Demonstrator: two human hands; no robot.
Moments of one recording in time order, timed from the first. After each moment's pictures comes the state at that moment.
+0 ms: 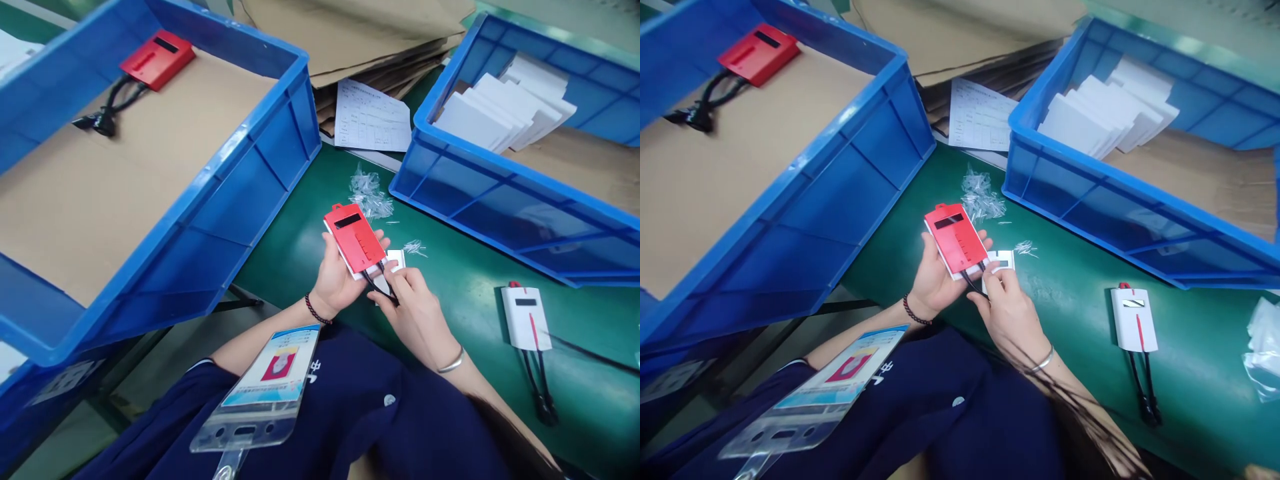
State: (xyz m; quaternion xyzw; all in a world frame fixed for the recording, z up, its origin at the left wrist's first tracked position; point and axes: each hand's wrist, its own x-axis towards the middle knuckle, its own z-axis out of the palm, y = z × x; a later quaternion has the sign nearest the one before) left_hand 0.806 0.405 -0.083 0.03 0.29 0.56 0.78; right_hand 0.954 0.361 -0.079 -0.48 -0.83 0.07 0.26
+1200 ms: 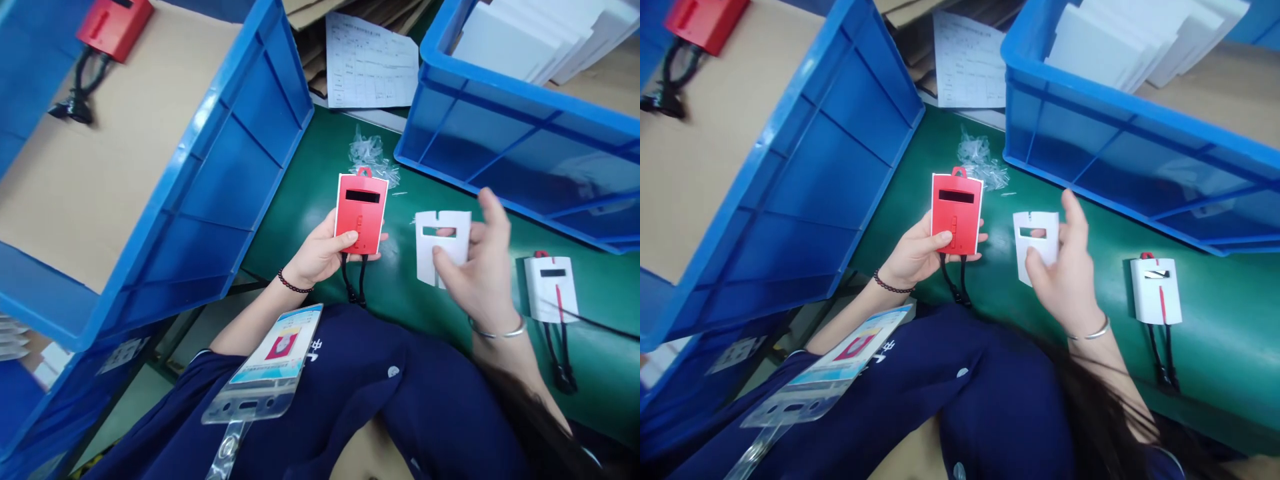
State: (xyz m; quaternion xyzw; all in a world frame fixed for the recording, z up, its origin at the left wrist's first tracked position) left_hand 0.758 0.402 -0.082 0.31 0.35 0.44 0.76; right_hand 1.002 0.381 -0.072 -0.58 -0.70 0.21 0.36
